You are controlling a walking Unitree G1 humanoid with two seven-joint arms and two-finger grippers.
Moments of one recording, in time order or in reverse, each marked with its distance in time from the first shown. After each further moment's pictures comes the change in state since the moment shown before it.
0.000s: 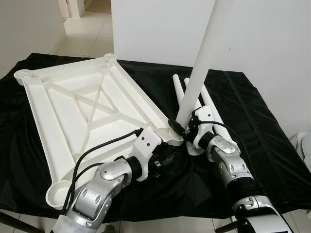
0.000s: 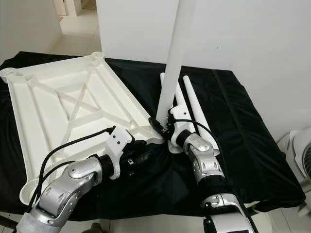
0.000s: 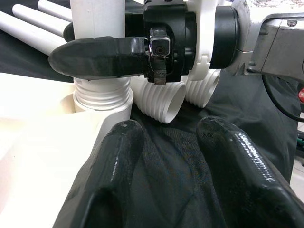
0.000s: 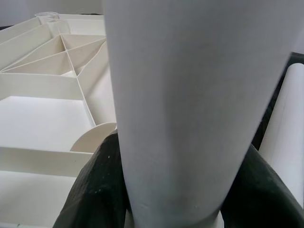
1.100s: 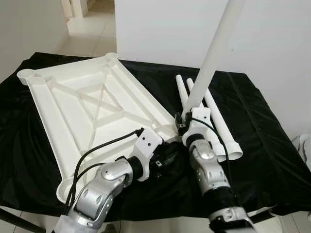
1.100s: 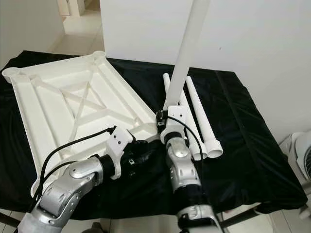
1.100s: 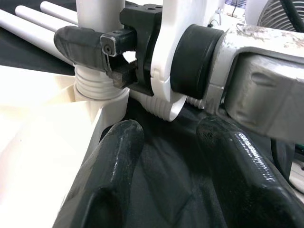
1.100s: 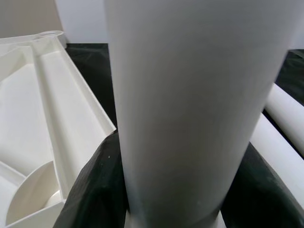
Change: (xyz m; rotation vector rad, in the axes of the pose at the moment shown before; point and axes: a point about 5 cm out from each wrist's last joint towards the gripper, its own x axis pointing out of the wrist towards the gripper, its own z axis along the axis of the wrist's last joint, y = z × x) left arm 0.001 -0.001 0.001 -0.008 -0.008 -0.003; right arm 0.011 0.028 0.000 0.111 -0.034 -0.653
